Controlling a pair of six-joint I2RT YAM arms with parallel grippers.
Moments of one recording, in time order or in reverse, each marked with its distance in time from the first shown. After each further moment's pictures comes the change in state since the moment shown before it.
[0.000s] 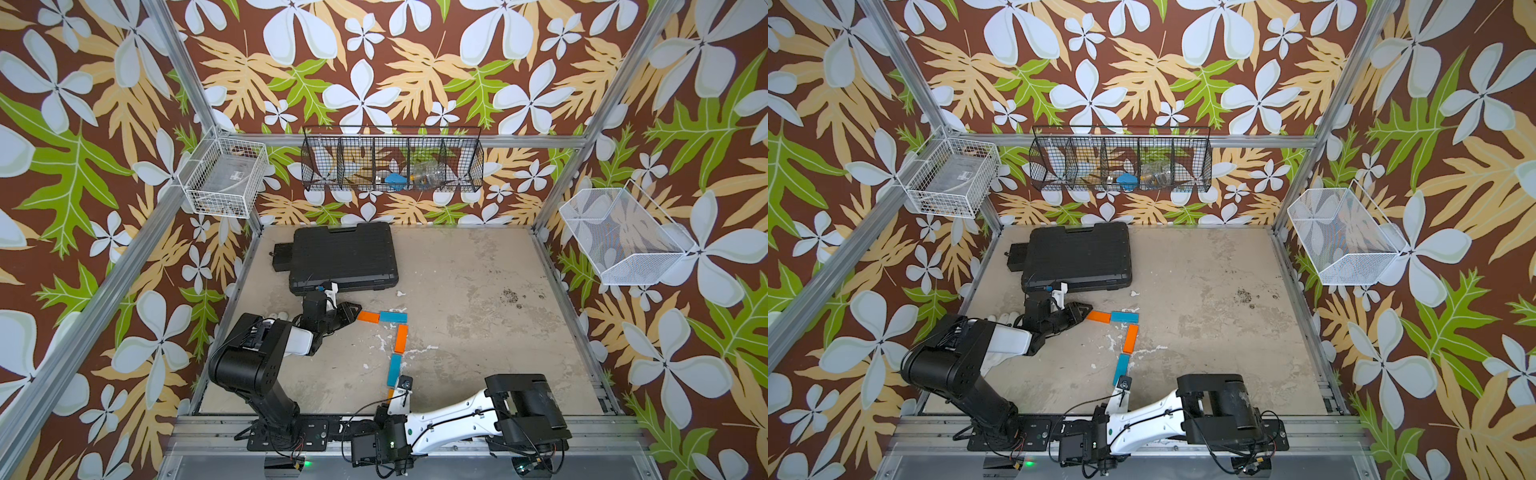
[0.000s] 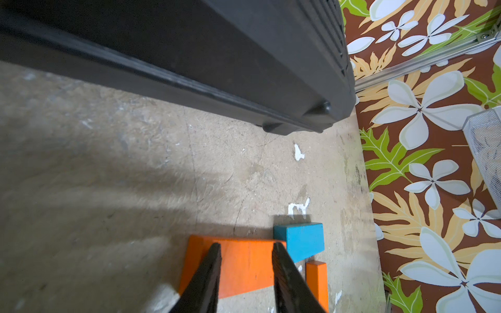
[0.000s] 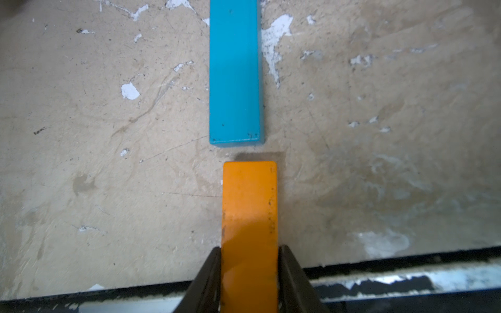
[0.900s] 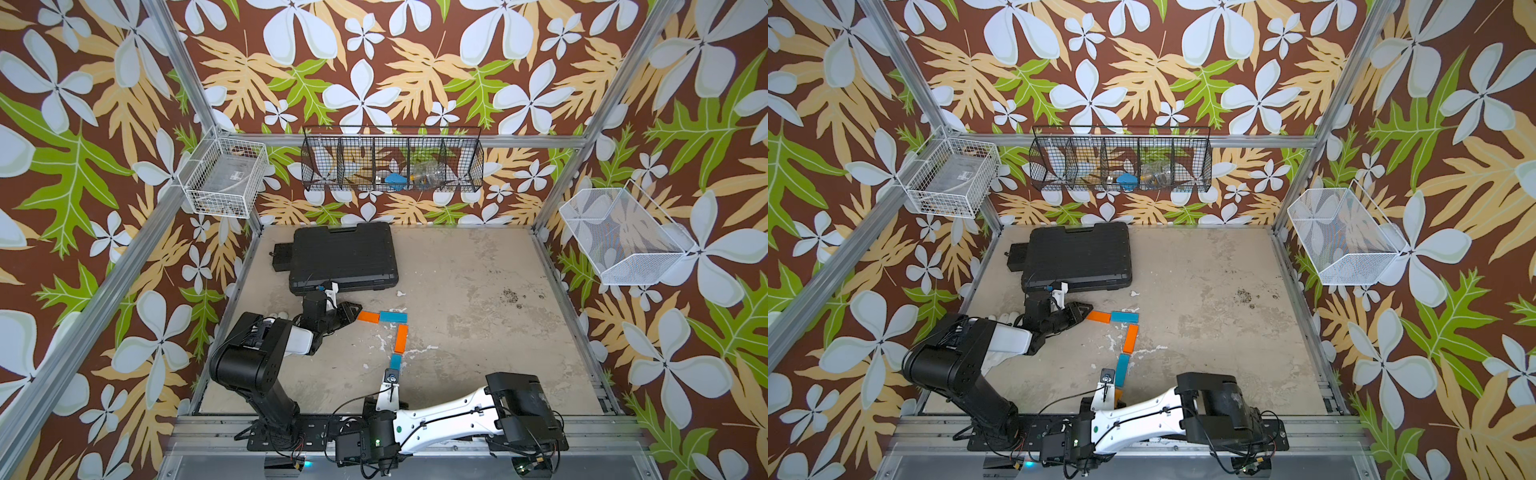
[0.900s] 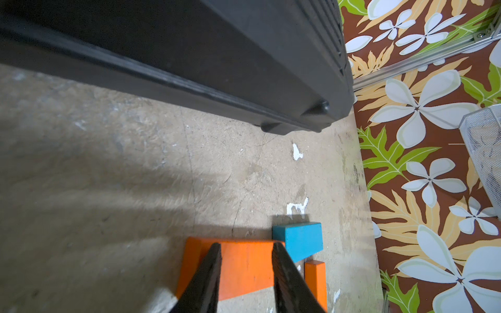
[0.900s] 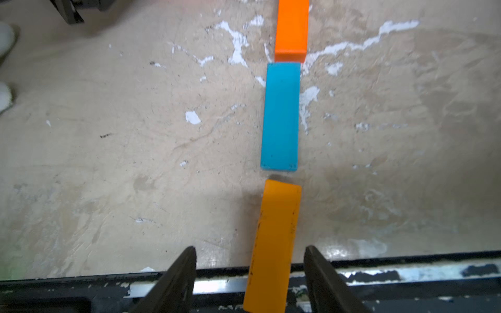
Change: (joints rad) left arm 0.003 0.010 0.005 0.006 0.008 0.000; right arm 0.000 0.016 0.217 -0.251 0.108 -0.130
